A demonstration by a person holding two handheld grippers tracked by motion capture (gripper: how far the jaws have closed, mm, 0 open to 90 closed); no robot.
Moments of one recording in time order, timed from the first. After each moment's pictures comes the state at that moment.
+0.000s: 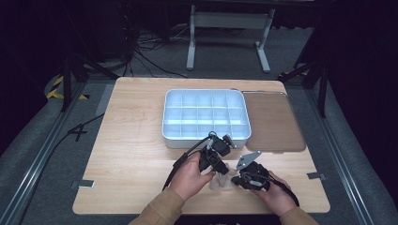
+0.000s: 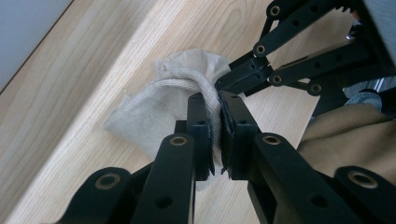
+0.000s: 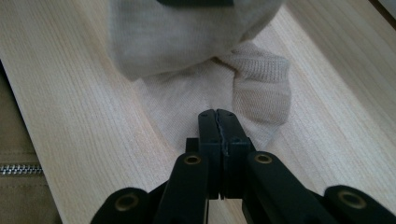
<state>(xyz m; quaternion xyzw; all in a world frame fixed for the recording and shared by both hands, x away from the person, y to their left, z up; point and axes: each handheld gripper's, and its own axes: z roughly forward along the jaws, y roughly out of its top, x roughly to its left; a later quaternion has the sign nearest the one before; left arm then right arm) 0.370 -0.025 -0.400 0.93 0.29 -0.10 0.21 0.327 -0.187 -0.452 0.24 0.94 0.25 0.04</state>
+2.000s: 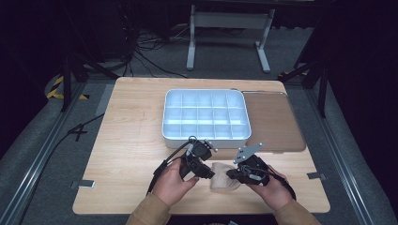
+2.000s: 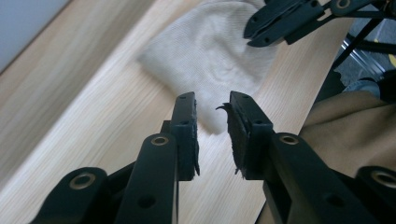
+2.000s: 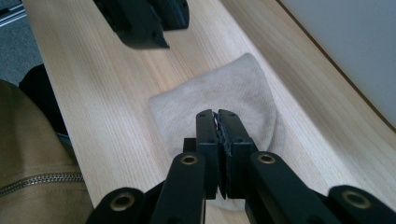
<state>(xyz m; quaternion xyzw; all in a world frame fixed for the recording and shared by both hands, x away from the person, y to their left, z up) 0.350 0.022 -0.401 0.92 0.30 -0.08 0.23 0.329 -0.175 -0.415 0.24 0.92 0.29 0.04</state>
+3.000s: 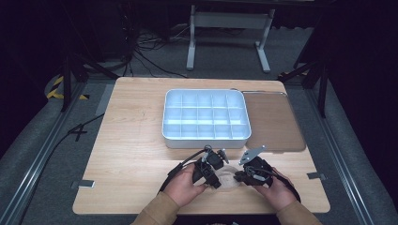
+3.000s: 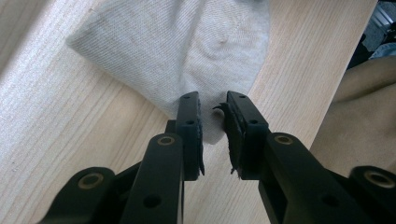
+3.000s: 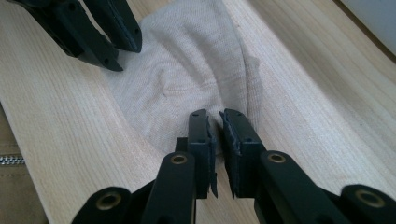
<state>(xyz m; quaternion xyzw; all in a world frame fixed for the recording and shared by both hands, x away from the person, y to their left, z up) 0.352 -0.009 -0.438 0.94 0.27 -0.12 0.16 0.339 -0.197 -0.447 0.26 0.93 0.26 0.03</state>
